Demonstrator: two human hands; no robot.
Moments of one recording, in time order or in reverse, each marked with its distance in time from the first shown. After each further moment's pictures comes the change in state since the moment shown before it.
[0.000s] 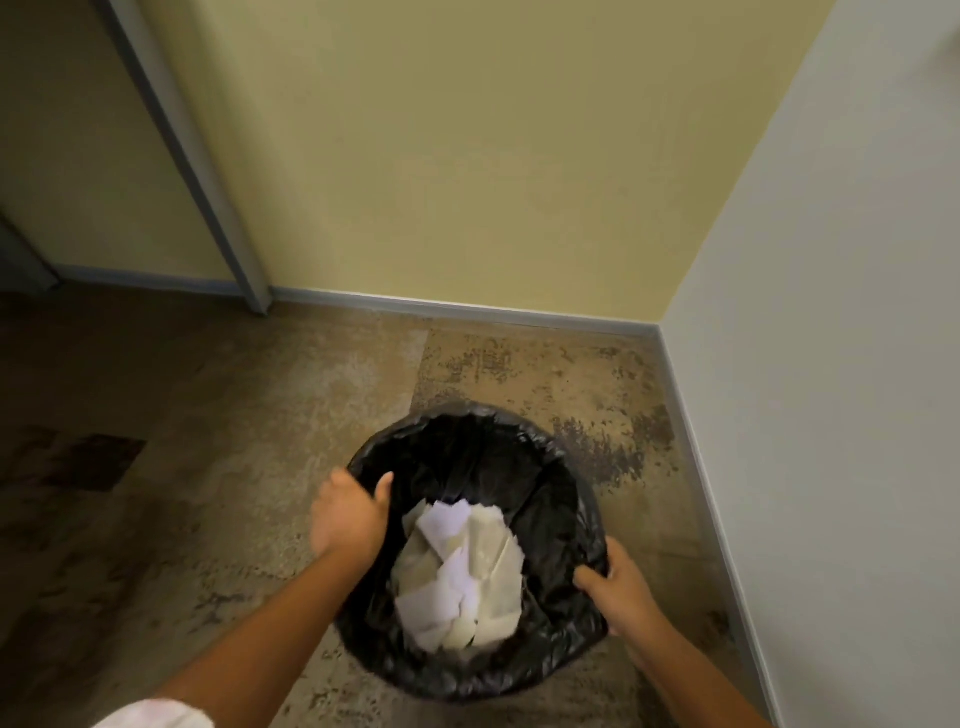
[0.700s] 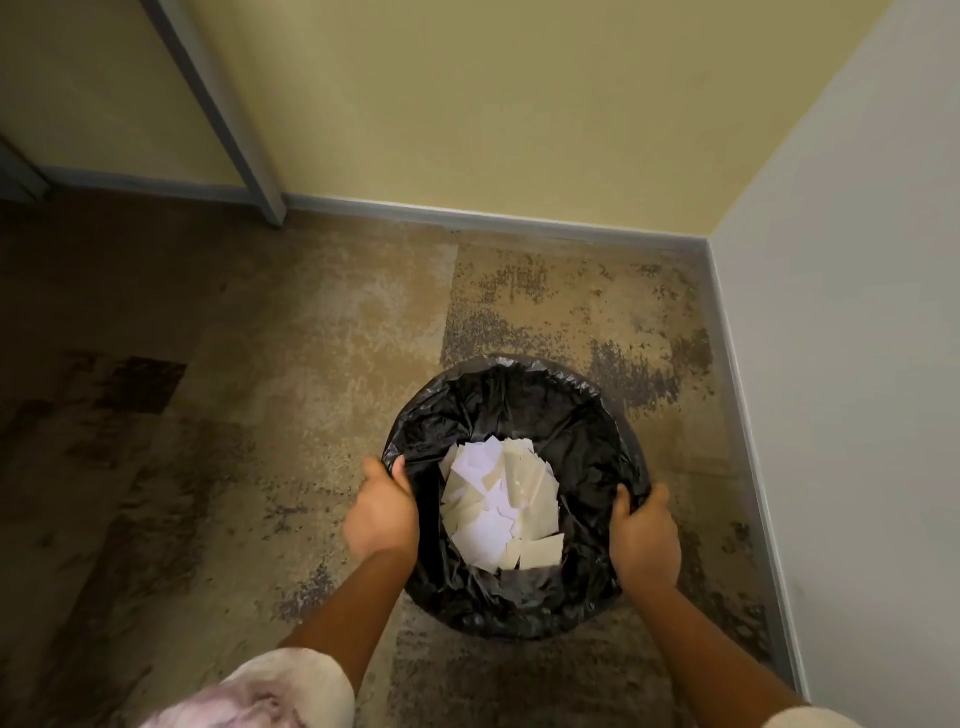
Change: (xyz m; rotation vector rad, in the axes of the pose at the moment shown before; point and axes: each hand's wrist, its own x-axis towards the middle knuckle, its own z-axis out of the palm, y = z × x) left_hand -0.022 -0.056 -0.004 0.082 -0.003 -0.107; right_hand -0.013 -0.011 0.063 -0.377 0.482 0.079
